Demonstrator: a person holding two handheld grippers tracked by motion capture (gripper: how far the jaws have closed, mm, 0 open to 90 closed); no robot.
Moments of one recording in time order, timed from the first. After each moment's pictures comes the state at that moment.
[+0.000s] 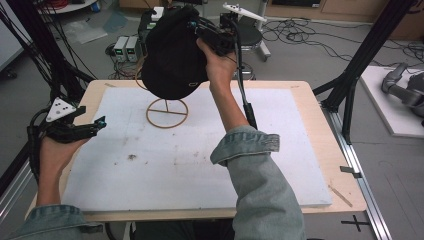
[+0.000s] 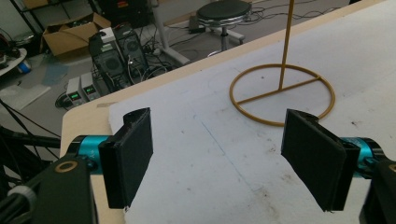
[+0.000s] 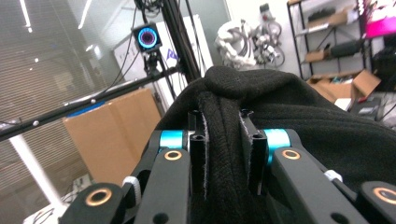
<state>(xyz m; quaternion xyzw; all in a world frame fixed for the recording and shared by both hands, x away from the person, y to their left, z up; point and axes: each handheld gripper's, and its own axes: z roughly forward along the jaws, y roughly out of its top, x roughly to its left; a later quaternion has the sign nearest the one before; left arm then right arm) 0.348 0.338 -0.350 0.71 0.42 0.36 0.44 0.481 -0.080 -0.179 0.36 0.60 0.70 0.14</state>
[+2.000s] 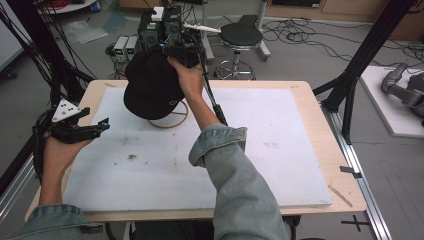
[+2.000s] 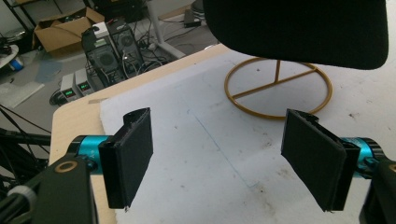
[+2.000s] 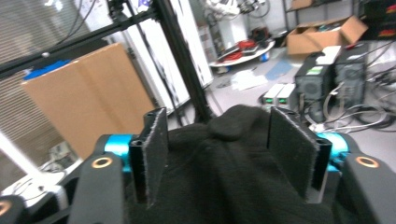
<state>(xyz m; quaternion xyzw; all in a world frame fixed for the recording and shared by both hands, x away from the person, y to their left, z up) 0.352 0.333 -0.357 0.72 0.42 0.35 0.43 0.526 -0.005 -0.240 0.41 0.66 0.62 0.13</state>
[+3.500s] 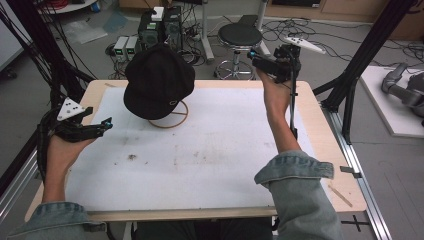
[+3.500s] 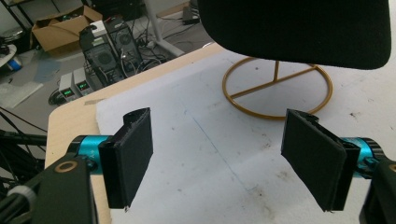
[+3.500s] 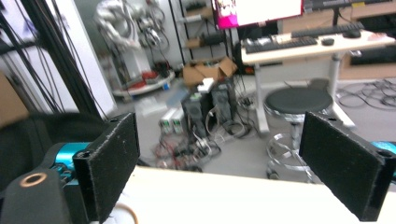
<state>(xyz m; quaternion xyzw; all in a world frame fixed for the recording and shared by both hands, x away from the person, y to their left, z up) 0.358 0.327 -0.358 0.73 0.41 0.34 0.42 0.451 -0.221 -0.226 0.49 0.58 0.57 0.31</state>
